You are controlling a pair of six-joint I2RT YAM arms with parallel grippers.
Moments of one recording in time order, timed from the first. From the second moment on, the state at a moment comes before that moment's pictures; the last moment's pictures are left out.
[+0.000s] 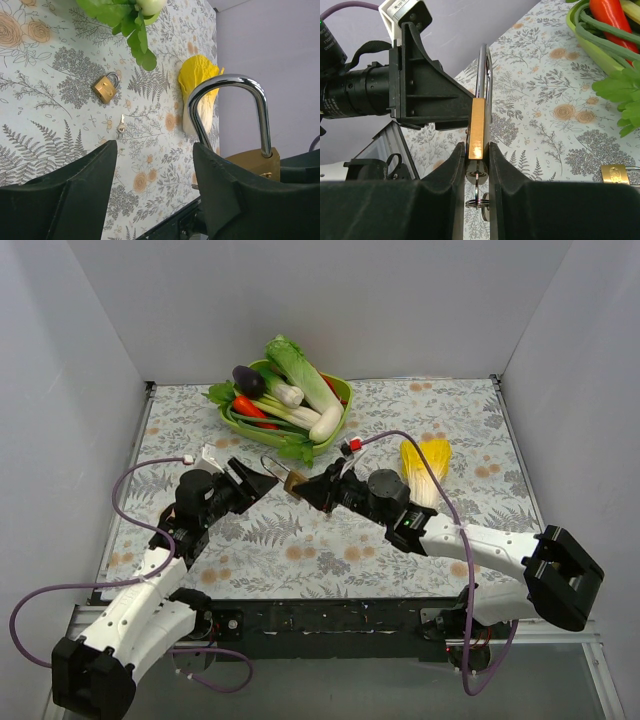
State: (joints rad) left arm -0.34 0.81 0.55 -0.09 0.22 -0.96; right arm 0.97 1.31 0.74 0.56 -0.07 0.49
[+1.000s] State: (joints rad) left arm -0.34 0.79 0.42 0.17 0.22 -1.07; right arm 1.04 1.31 0.67 0.72 -0.06 0.64
